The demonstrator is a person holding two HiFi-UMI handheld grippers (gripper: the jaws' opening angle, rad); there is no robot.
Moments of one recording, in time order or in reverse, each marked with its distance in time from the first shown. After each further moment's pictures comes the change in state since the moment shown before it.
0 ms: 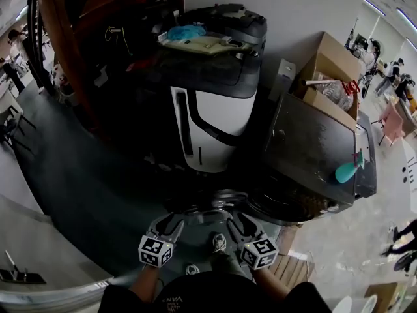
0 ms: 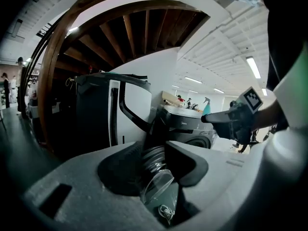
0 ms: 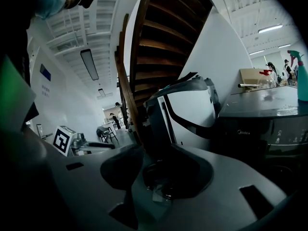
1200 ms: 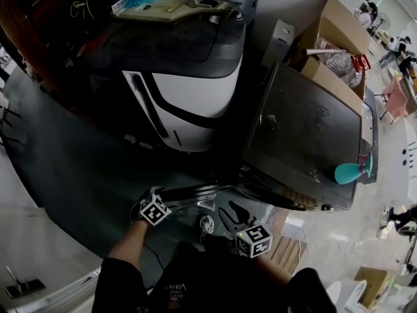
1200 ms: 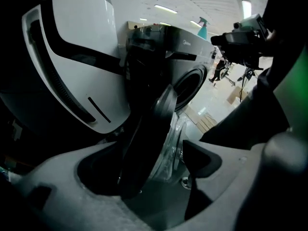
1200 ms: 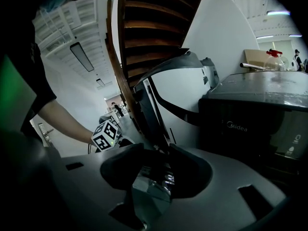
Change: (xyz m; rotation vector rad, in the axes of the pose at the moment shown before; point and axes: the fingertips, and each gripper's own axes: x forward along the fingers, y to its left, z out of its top) left arm 0.209 0.040 -0.136 0.365 0.784 -0.259; right arm 0.055 -0.136 -0.022 0.023 0.202 0.053
